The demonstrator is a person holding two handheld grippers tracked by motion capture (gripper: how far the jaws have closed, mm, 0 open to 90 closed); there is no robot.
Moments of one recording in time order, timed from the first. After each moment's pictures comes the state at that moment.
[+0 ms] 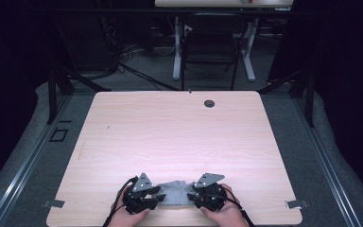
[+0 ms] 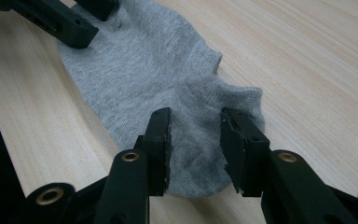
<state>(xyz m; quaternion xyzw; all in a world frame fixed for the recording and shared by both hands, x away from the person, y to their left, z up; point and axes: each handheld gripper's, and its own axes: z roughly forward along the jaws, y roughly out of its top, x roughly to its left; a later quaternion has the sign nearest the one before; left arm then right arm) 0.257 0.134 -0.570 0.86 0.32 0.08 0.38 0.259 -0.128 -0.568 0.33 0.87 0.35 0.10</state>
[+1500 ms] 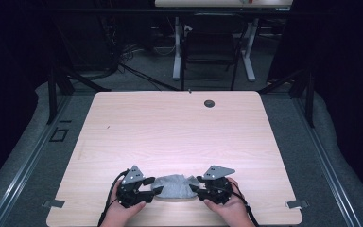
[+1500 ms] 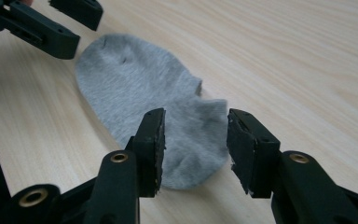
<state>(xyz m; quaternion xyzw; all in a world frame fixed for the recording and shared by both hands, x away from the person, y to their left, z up) 0.271 0.156 -0.553 0.82 0.35 0.08 0.44 0.269 -0.146 -0.549 0.35 0.84 0.41 0.12</state>
